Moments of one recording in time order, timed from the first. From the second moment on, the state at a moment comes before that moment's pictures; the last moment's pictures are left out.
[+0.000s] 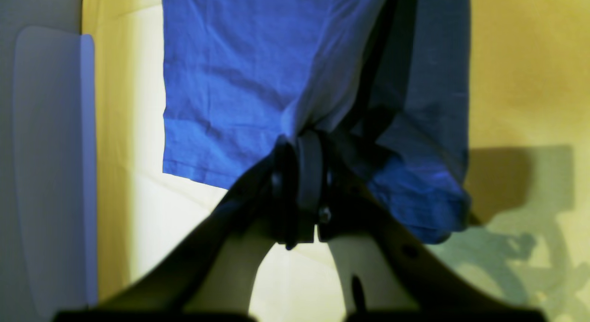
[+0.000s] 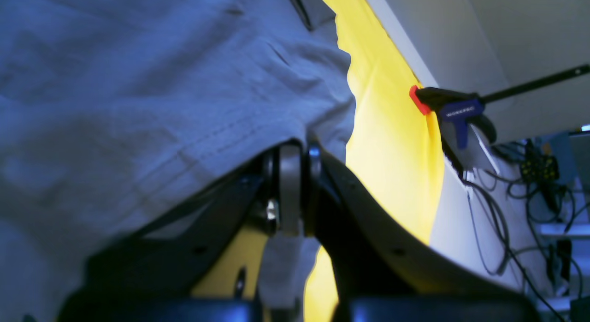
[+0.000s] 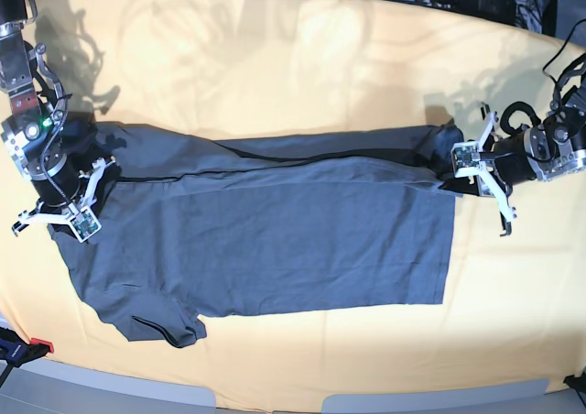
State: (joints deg) left arm -8.8 -65.9 30.5 104.3 -3.1 -33.1 2.8; right arm -2.4 42.0 -7.5 101.0 1.8 10.0 -28.9
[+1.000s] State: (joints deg) left arm -4.7 -67.8 30.5 108.6 -25.4 -44.1 22.0; right arm -10.0 45.2 -7.4 108.9 15.7 23.7 -44.7
